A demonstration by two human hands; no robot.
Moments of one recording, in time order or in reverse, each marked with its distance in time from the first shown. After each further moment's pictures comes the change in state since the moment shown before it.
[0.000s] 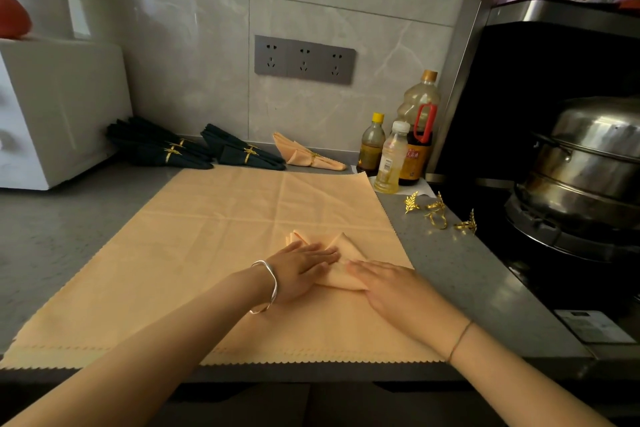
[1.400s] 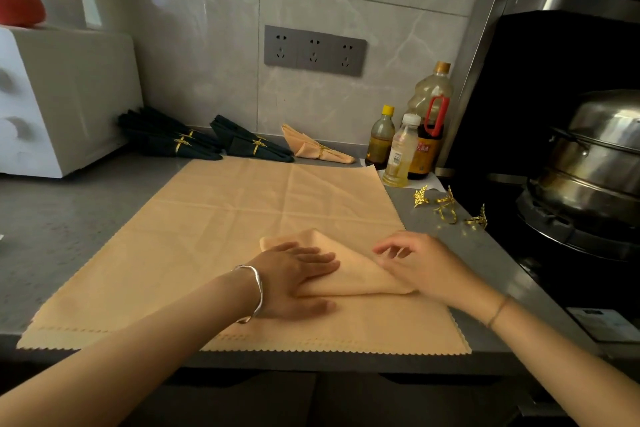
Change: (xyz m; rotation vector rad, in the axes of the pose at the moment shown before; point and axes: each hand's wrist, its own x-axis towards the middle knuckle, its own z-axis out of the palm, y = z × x) left_hand -0.044 0.003 -0.005 0.293 -0.030 0.069; right_hand -0.001 0.034 -0.014 0.535 0.161 0.110
